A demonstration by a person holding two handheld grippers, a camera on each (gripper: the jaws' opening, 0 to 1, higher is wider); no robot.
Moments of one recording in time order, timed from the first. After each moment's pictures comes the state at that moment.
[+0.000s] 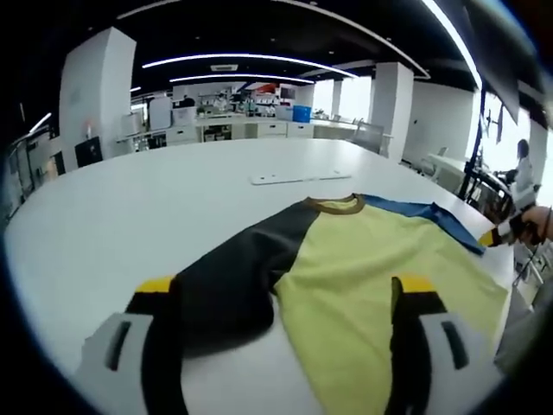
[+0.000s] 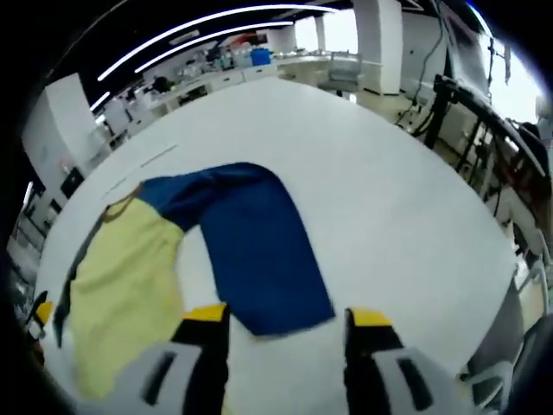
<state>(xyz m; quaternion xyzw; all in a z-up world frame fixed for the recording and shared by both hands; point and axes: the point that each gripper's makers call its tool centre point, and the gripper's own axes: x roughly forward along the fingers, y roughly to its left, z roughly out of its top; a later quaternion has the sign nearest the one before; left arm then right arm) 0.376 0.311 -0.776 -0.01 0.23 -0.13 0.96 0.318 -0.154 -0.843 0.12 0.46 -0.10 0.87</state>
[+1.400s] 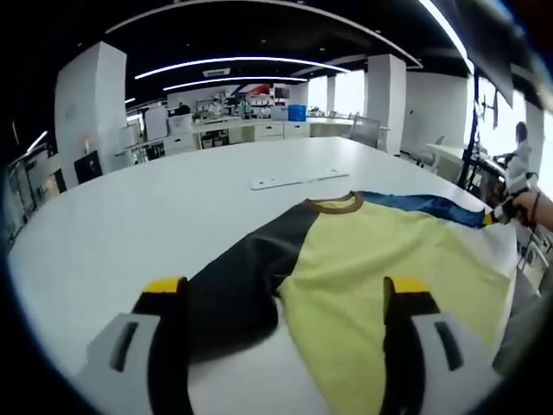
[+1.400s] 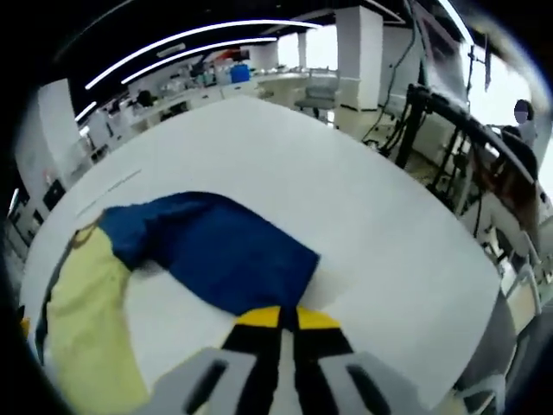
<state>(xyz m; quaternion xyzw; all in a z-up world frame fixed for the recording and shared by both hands) 0.373 0.308 -0.764 0.02 0.23 -0.14 0.96 0.345 -0.236 -0.835 0.09 0.41 -0.15 0.89</state>
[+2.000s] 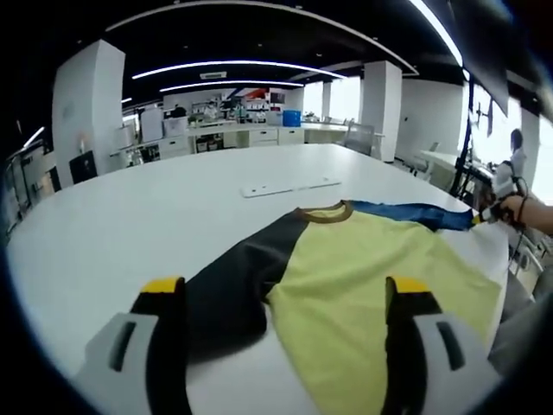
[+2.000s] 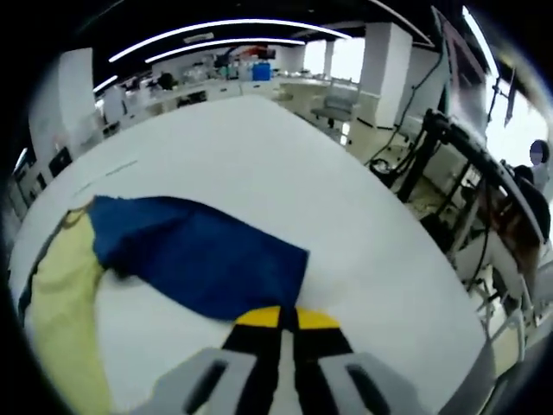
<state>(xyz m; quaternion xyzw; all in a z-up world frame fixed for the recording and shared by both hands) 0.371 0.303 -0.753 0.02 0.22 -0.15 0.96 0.369 -0.278 -0.835 0.03 0.41 -0.12 0.90</state>
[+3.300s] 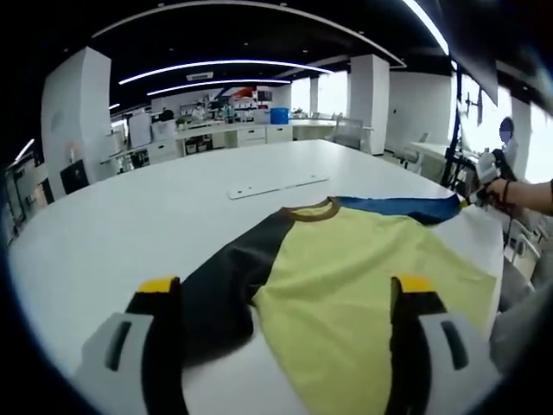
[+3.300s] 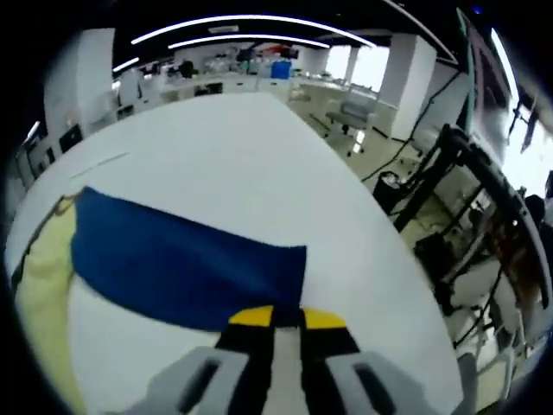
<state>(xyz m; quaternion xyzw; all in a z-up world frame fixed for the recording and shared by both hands) 0.367 0.283 -0.750 0.04 0.22 -0.18 0.96 0.390 -0.326 -0.832 0.01 0.42 -0.09 0.90</state>
